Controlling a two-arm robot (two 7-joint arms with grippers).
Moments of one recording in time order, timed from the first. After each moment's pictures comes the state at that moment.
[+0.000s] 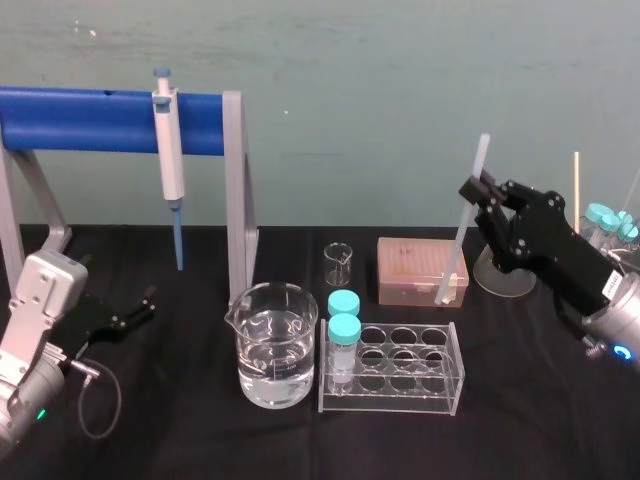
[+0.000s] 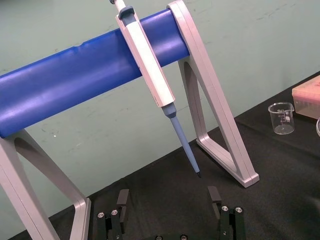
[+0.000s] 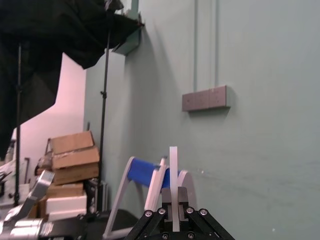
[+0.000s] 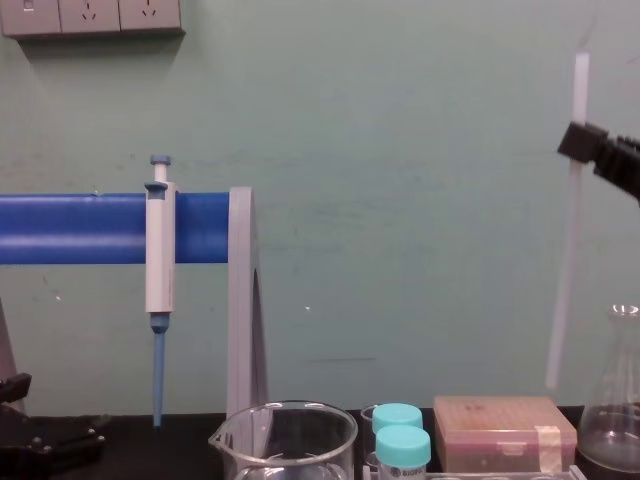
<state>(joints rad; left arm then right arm) -0.20 0.60 0.45 -1.41 -0.25 -0.12 0.03 0.22 0.47 -0.21 -1.49 0.71 -0.31 0.78</state>
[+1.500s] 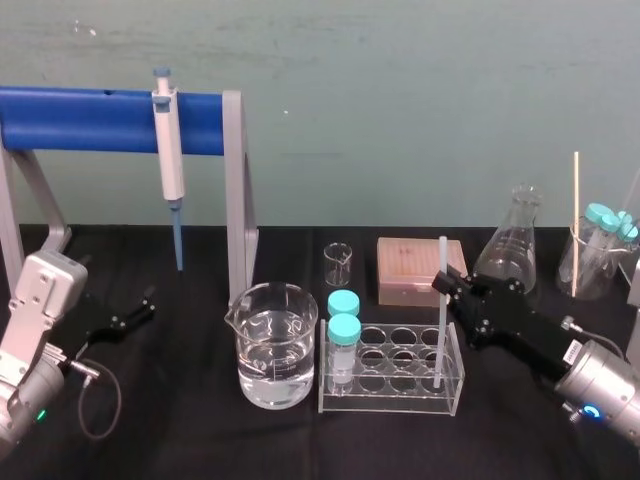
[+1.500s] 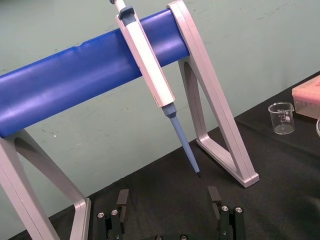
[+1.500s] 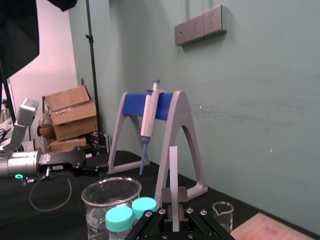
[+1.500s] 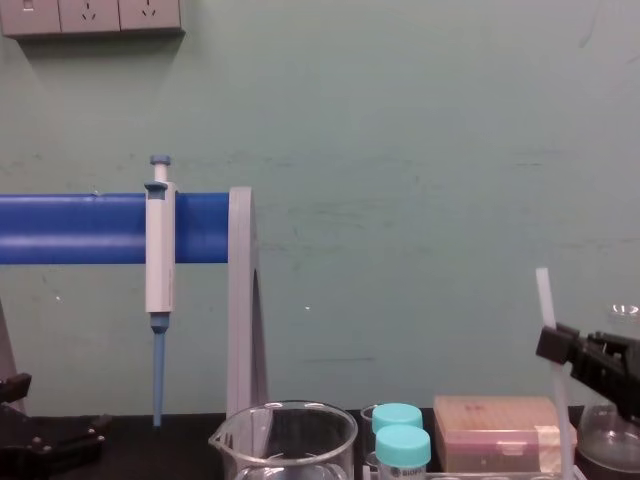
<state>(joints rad) -0.20 0.60 0.45 -1.41 -0.25 -0.12 0.03 0.25 0.48 -0.32 -1.26 0.67 -0.32 0.79</state>
